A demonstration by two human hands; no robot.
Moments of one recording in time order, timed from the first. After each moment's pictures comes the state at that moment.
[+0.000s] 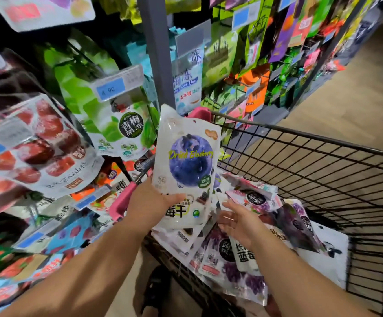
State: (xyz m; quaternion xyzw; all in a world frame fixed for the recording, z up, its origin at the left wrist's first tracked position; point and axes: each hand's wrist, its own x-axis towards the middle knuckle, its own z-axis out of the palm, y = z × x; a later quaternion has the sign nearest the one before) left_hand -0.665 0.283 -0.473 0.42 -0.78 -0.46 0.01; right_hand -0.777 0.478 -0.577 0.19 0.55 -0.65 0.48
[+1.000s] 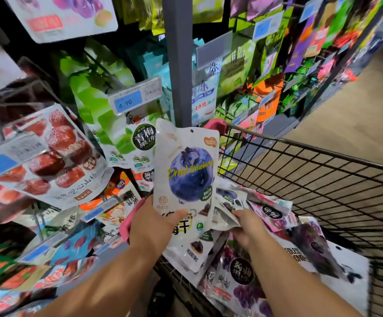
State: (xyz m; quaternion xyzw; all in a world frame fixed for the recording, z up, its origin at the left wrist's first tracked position) left_hand -0.650 0.270 -0.487 0.47 -0.76 -0.44 0.06; right_hand -0.804 0.419 -0.621 0.26 0.59 -0.65 0.40
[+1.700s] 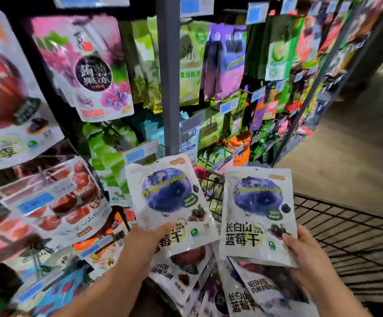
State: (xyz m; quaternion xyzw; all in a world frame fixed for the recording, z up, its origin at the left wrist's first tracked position) left_hand -0.641 0.275 -0.438 0.45 -0.57 -0.67 0.14; right_hand -0.799 0.558 -0.439 0.07 0.63 -0.73 0.26
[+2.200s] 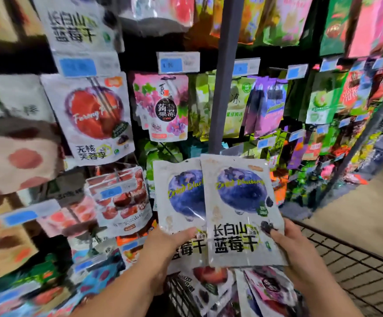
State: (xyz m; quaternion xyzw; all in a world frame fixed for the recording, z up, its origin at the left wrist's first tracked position) left_hand -0.584 0.309 -0.358 0.34 -0.57 -0.71 0.24; right_hand -0.770 0.500 -0.353 -0.14 0.59 -0.72 0.35
